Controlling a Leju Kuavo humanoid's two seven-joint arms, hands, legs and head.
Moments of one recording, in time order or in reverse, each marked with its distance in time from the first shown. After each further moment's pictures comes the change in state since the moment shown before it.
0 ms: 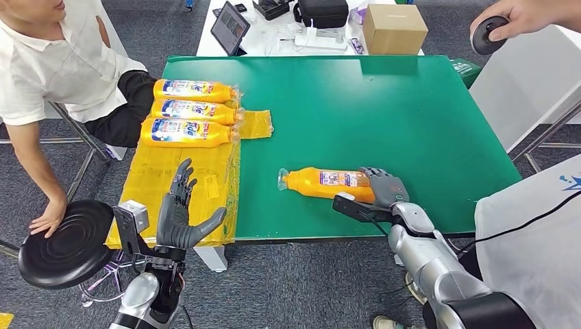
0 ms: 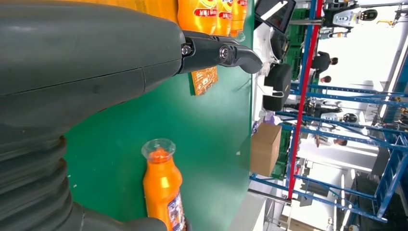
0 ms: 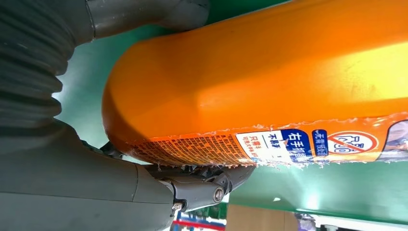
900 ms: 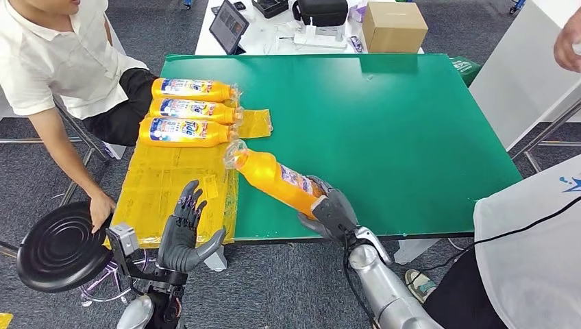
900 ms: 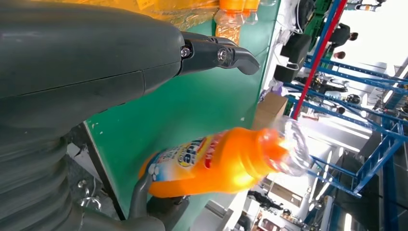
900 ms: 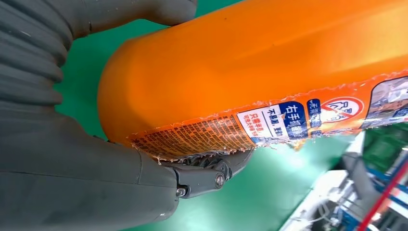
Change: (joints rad) left arm 0.120 0.001 0.003 -0.047 0.164 -0.139 0.014; right arm 0.267 0.197 -0.084 -0.399 -0.610 0.204 -0.302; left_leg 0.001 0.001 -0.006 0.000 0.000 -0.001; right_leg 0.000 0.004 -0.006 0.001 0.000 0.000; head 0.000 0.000
